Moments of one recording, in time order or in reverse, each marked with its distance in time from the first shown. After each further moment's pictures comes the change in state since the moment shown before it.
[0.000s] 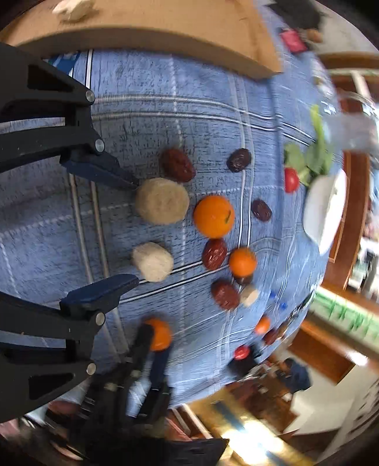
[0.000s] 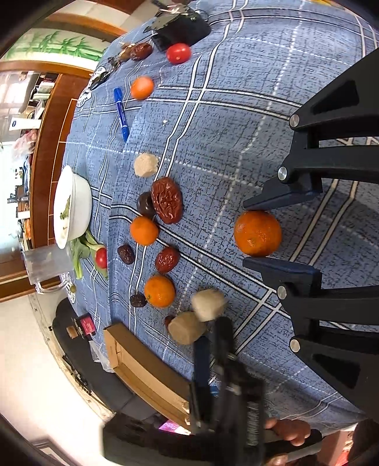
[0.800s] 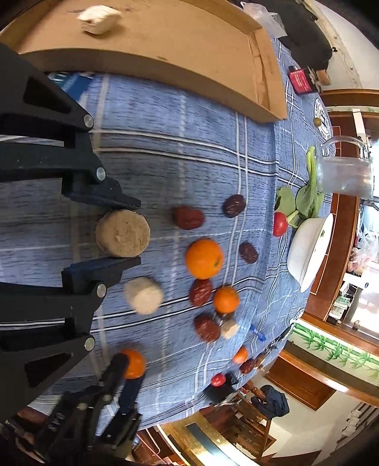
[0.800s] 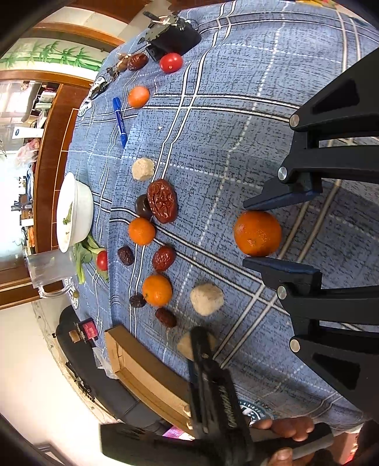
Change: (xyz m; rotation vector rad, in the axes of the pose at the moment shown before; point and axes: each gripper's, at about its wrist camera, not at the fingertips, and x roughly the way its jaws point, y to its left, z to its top) left arm -0.008 0.013 -0.013 -0.137 -0.066 0.095; right arm -0.008 0.012 -0.009 0.018 -0.020 -0.053
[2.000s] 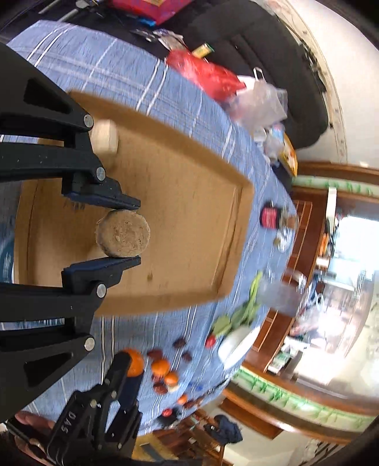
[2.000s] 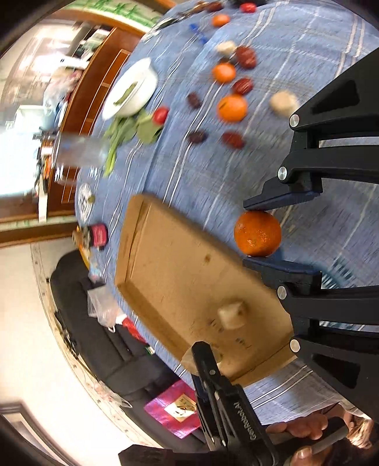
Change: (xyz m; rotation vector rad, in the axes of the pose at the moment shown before) left arm -0.128 0.198 -0.019 -0.166 -0.178 0.158; right arm 0.019 0.210 0.070 -0.157 -0.022 0.096
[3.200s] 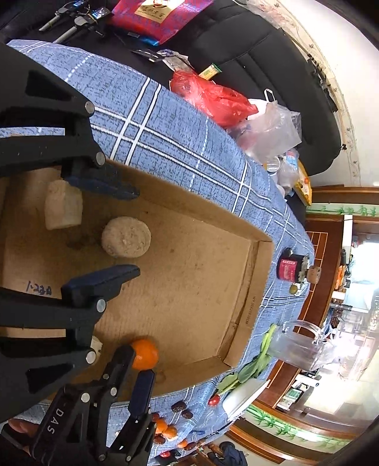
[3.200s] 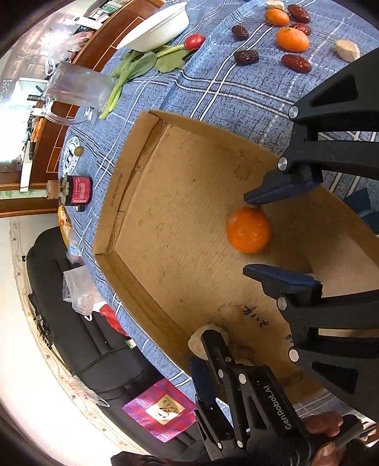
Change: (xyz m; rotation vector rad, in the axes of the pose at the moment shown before) left arm 0.046 0.049 0.012 -0.006 0.058 0.136; right arm 0.091 0.050 0.041 -0.075 0.089 0.029
